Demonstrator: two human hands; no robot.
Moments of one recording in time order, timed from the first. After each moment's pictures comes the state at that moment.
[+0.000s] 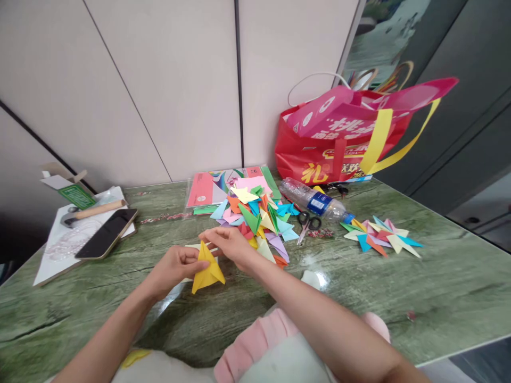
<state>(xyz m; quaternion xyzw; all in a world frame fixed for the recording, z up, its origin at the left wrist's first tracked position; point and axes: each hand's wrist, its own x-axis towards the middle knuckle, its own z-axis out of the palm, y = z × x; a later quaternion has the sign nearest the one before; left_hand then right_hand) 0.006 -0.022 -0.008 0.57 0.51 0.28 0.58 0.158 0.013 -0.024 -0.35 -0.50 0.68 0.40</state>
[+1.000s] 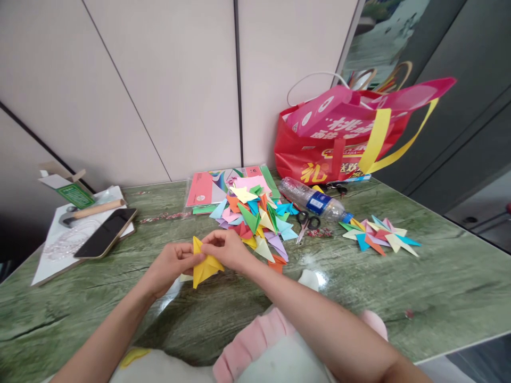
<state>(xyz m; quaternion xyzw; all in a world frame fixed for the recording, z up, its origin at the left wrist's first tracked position) 0.008 -0.021 -0.009 0.49 0.52 0.34 0.61 0.156 0.011 -0.029 -0.37 -0.58 0.60 0.40</state>
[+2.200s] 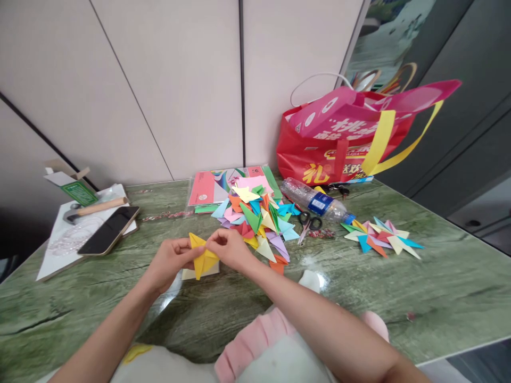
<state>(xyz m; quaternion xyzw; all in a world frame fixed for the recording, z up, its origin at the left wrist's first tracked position) 0.009 -0.020 -0.007 0.48 0.54 0.40 0.56 0.154 0.012 -0.035 -0.41 -0.62 0.53 0.41</state>
